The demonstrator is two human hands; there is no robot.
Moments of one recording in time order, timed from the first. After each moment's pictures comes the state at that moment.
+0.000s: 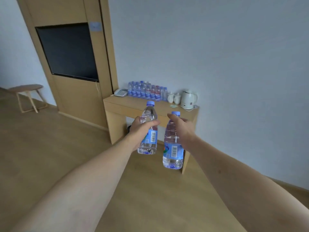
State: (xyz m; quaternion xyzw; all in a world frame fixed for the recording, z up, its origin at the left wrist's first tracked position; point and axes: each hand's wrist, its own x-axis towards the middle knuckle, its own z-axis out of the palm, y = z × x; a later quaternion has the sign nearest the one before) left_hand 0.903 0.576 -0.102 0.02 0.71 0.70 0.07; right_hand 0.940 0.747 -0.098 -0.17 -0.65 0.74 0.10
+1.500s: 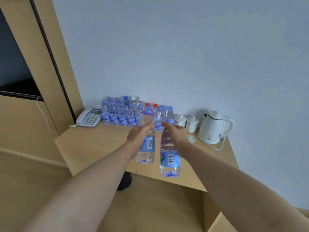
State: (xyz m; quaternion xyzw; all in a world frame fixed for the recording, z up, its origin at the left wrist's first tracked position) left_hand 0.112 0.664 -0.153 0.04 0.73 0.66 0.19; right_hand 0.191 0.810 -0.141 -0.26 -0.66 0.70 0.10
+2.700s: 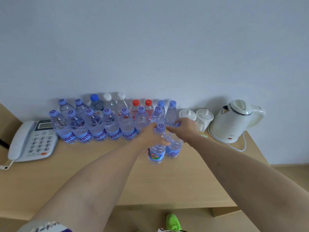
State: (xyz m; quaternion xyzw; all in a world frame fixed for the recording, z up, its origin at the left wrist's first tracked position) left_hand -0.203 0.826 -0.279 0.29 0.80 0.40 0.34; right_hand -0.091 0.964 -0.258 -0.44 -0.83 0.34 0.07
